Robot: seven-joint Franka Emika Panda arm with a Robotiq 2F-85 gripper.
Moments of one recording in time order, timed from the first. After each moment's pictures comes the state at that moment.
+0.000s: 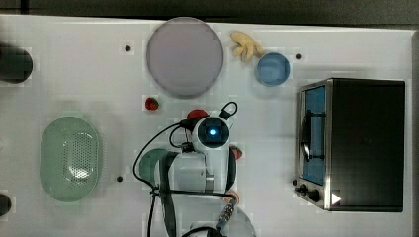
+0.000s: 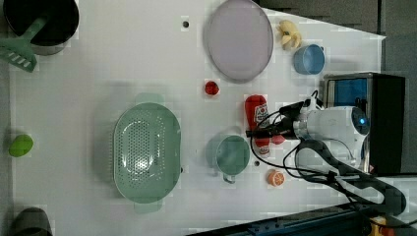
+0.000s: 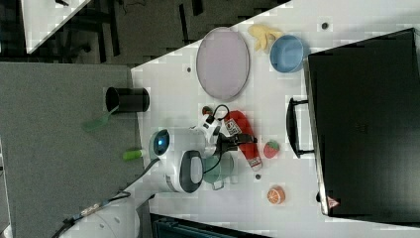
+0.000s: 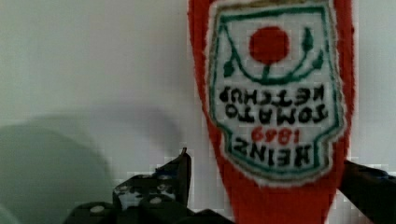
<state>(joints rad) -0.12 0.41 0.14 -2.43 -0.01 1.14 -0.99</state>
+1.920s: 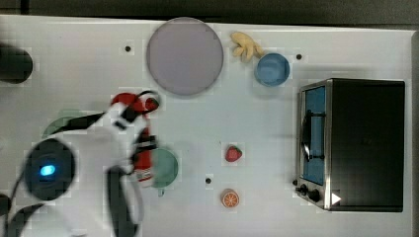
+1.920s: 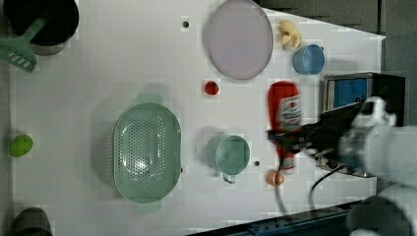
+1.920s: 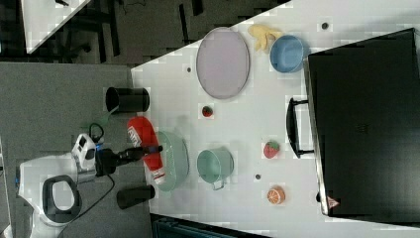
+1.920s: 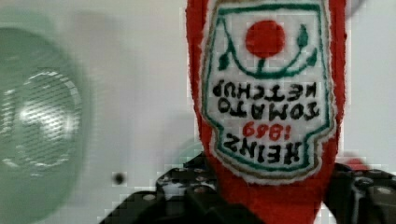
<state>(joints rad) -0.09 -0.17 0.51 -2.28 0.03 0.57 -0.59</state>
